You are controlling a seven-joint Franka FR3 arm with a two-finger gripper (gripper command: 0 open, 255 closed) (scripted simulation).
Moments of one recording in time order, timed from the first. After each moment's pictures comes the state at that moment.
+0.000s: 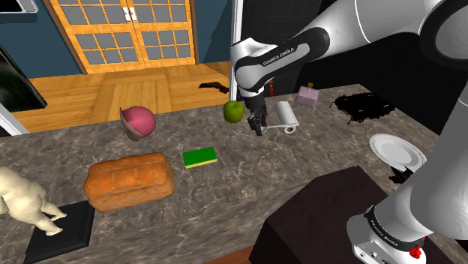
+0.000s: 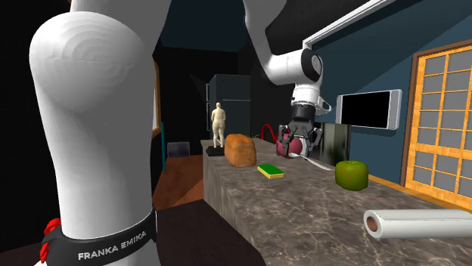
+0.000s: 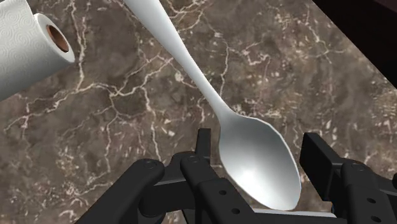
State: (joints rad) arm 0.03 0.30 0.15 -1.96 -0.12 1.86 -0.25
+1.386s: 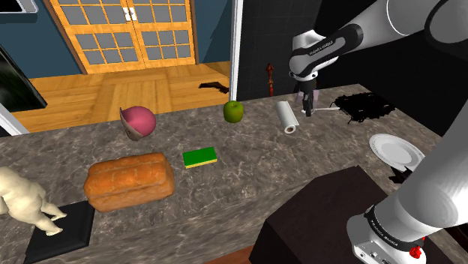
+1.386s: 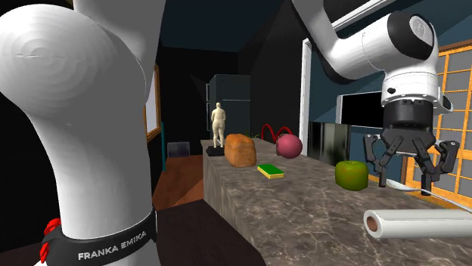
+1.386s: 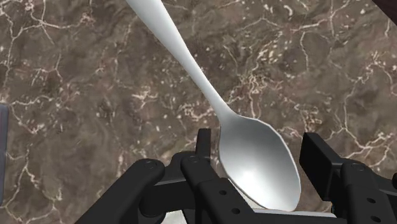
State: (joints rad) arm -0.25 0.25 -0.06 -2.04 -0.25 1.96 -0.67
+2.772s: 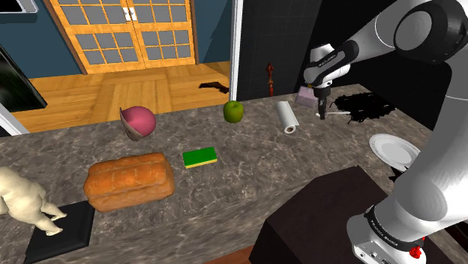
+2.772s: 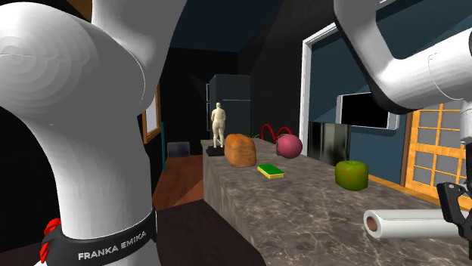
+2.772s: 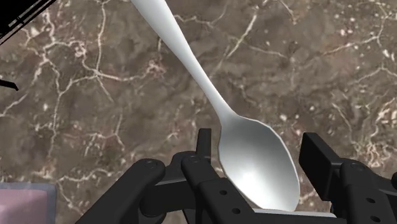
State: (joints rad) arm -0.39 0.44 -0.15 -1.95 -0.29 2.11 -0.84
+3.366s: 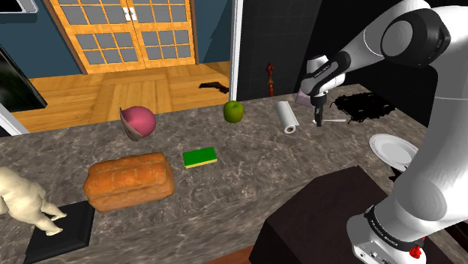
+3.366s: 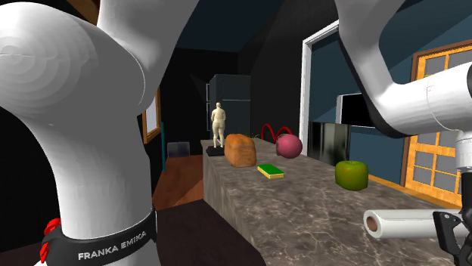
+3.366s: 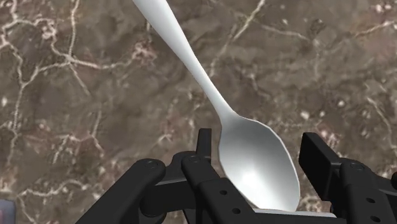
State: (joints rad) arm -0.39 0.53 -0.15 -1.96 -0.29 2.20 -0.82
